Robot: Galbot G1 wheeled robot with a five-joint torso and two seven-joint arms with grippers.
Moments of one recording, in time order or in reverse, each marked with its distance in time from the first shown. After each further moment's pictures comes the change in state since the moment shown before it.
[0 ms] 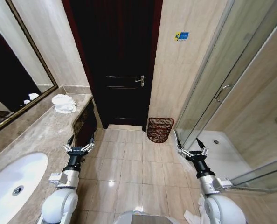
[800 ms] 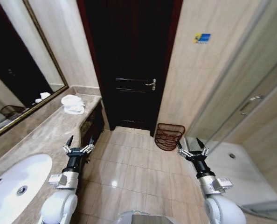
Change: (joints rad) left arm 0.011 -0.008 -0.006 0.009 0.014 -0.028 0.002; right arm -0.005 0.003 0.001 0.002 -0.007 0.010 -0.004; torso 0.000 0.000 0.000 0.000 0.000
